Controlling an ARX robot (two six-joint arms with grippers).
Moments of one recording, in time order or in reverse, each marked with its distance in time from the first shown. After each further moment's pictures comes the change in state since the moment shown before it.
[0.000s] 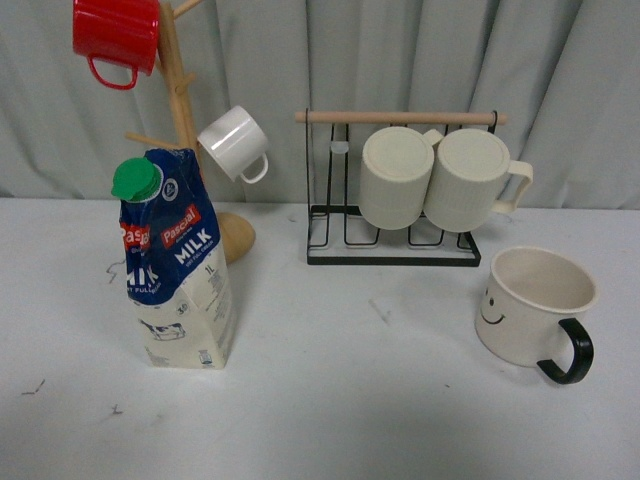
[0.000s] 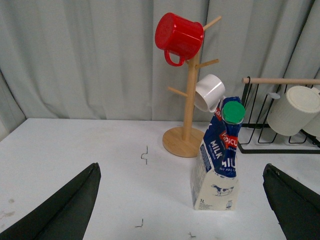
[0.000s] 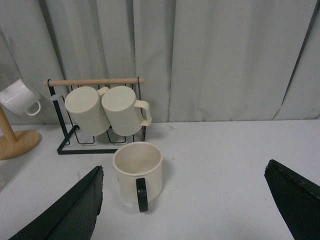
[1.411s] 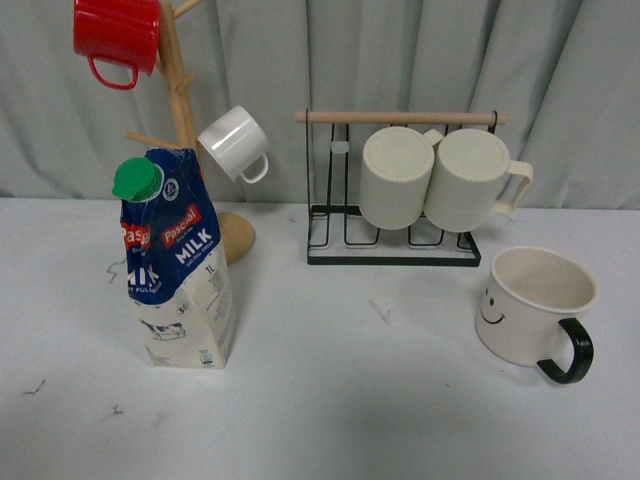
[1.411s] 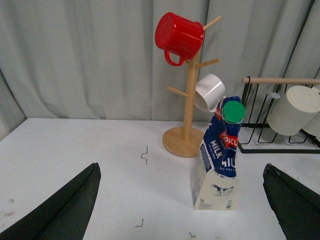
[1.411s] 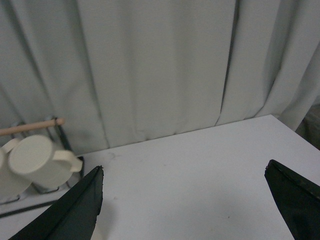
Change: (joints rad) left arm 0.000 0.000 0.000 0.000 0.000 0.000; right arm -0.313 0.777 0.331 0.385 -0.087 0.018
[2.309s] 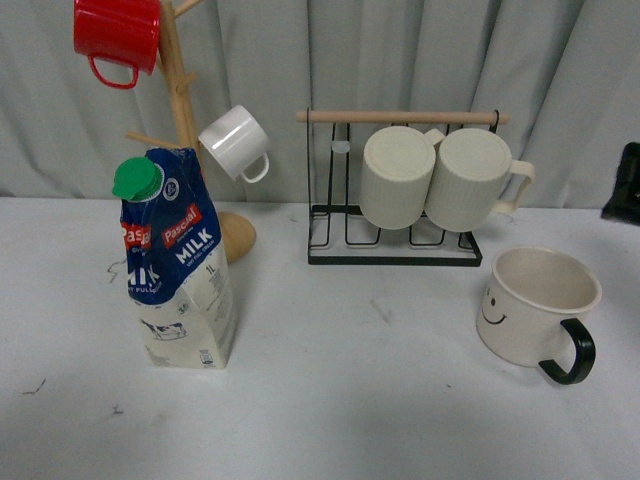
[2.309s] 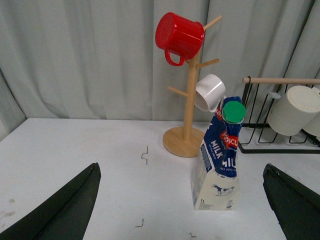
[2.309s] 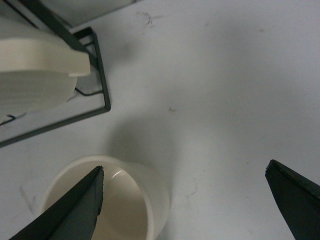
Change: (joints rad) left arm 0.000 0.000 0.000 0.000 0.000 0.000; right arm 0.251 1.059 0.691 -0.312 0.072 0.259
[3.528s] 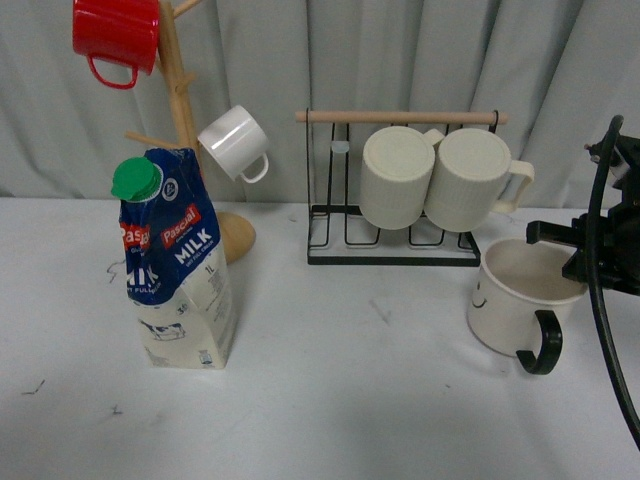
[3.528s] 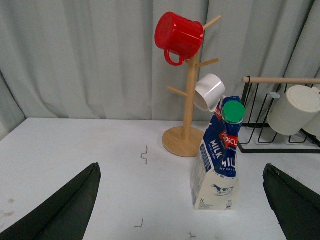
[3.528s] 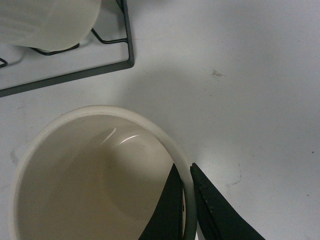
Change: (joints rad) left arm 0.000 0.000 0.000 0.000 0.000 0.000; right arm 0.119 0.137 0.045 -0.012 -0.003 -0.035
